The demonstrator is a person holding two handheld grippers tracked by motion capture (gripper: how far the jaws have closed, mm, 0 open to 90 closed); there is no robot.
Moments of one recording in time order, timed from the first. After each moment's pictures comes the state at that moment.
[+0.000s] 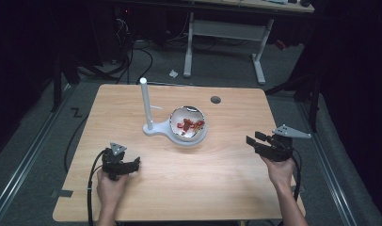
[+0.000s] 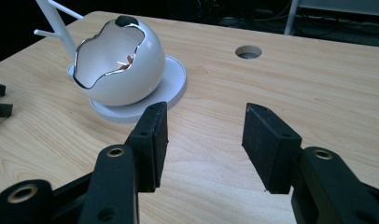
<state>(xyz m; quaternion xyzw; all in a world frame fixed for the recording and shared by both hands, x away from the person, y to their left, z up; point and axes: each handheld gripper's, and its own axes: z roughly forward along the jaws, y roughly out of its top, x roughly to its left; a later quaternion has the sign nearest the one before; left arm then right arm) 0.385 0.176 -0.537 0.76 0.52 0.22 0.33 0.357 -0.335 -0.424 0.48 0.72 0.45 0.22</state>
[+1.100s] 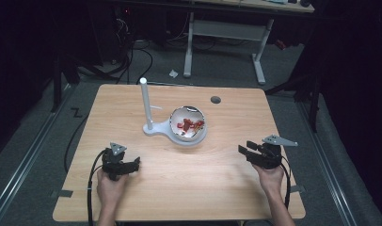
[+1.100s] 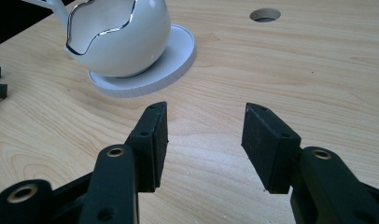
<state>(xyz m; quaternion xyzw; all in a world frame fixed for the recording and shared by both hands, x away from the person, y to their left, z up) 0.385 0.176 -0.537 0.76 0.52 0.22 0.33 0.358 -0.323 -0.469 0.50 0.72 0.44 0.19</state>
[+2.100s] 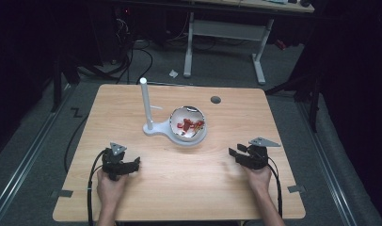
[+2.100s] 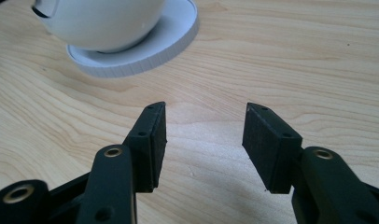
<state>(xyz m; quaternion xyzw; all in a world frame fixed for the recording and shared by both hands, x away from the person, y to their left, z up) 0.385 0.176 -0.537 0.76 0.52 0.22 0.33 0.376 -0.301 -0.508 0.50 0.73 0.42 0.18</state>
